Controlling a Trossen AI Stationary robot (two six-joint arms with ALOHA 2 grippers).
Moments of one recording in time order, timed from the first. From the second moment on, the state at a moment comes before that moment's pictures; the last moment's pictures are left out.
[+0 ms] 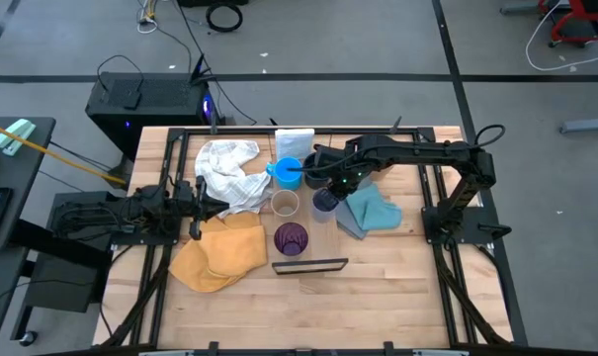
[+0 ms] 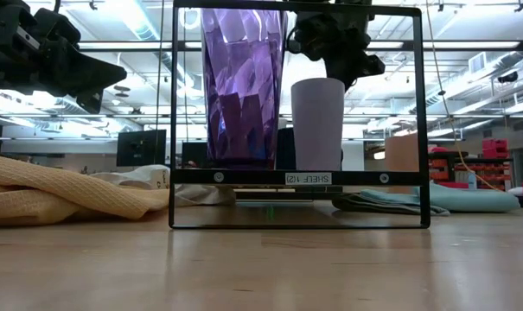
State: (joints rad) left arm 0.04 0.01 0.01 0.03 -0.03 -0.15; right arm -0.13 1.70 1.59 -1.23 -0.05 0.68
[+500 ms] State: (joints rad) left arm 0.04 0.01 0.01 0.03 -0.03 -0.14; right arm -0.13 1.70 1.59 -1.23 -0.05 0.67
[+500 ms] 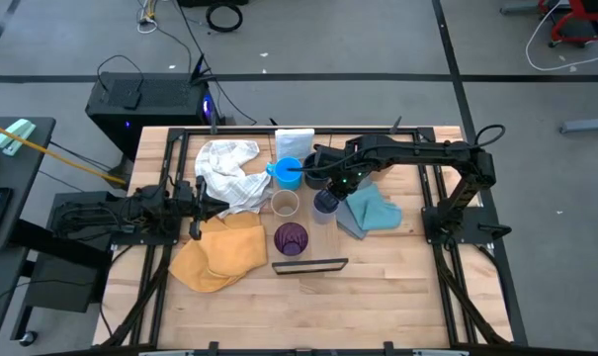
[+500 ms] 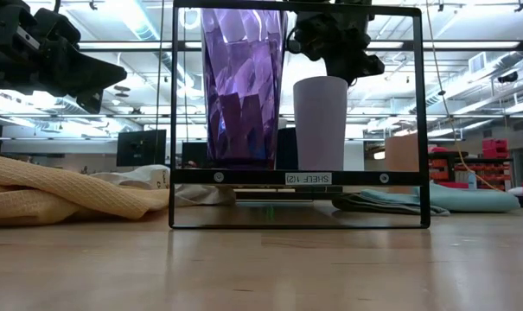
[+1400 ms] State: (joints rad) left arm 0.04 0.01 0.01 0.03 -0.03 -0.15; right arm -0.13 1.70 1.59 -1.22 -0.06 0.63
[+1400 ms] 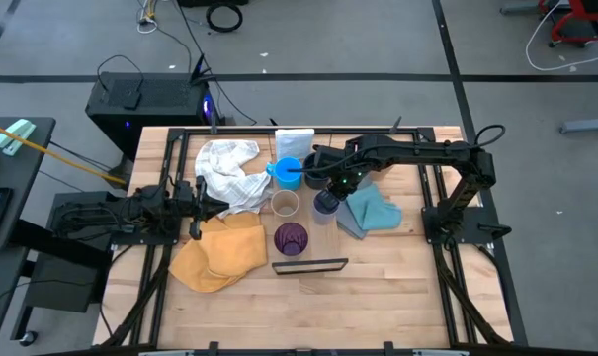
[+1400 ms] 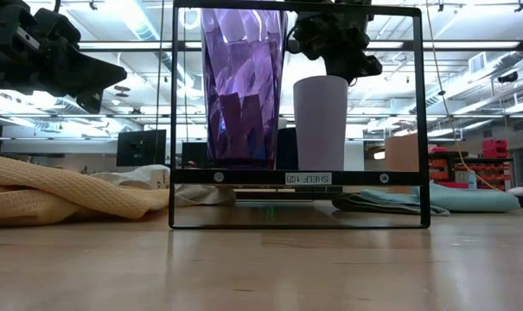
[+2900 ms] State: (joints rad) left arm 0.04 0.01 0.01 0.03 -0.03 -0.15; right arm -0.14 1.70 1.60 -1.19 -0.08 0.63
